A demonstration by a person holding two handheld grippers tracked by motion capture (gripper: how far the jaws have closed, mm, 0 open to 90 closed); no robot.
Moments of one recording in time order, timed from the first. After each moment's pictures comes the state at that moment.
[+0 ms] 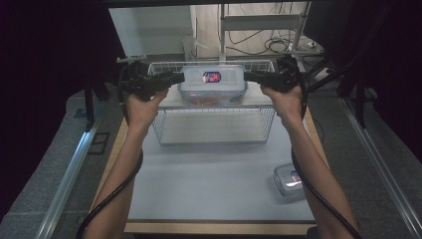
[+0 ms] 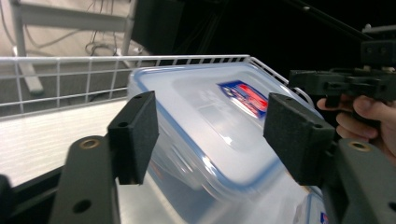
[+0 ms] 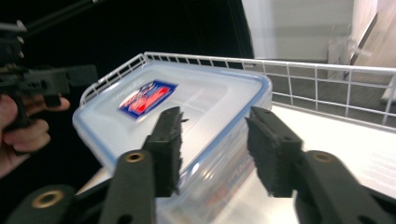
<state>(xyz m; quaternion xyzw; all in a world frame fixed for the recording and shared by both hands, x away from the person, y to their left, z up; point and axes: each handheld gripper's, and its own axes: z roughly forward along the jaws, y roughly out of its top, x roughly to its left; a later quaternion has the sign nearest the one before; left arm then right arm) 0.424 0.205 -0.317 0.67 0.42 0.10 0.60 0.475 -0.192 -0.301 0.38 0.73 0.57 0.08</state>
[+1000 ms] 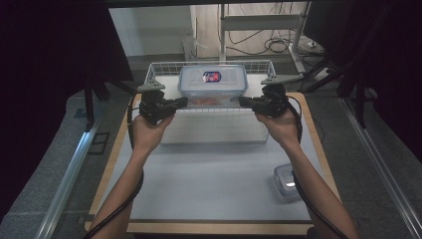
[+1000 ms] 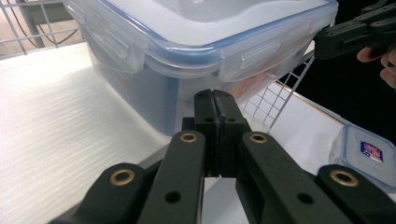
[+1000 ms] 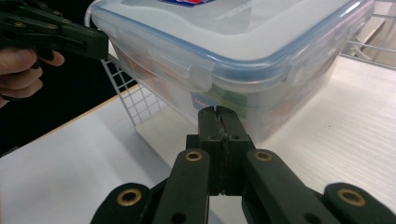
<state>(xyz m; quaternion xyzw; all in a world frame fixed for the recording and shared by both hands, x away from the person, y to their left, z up) 0.393 0.174 -0.355 0.75 0.39 0.15 0.52 0.427 -0.170 -0.338 0.31 0.80 0.51 0.12</state>
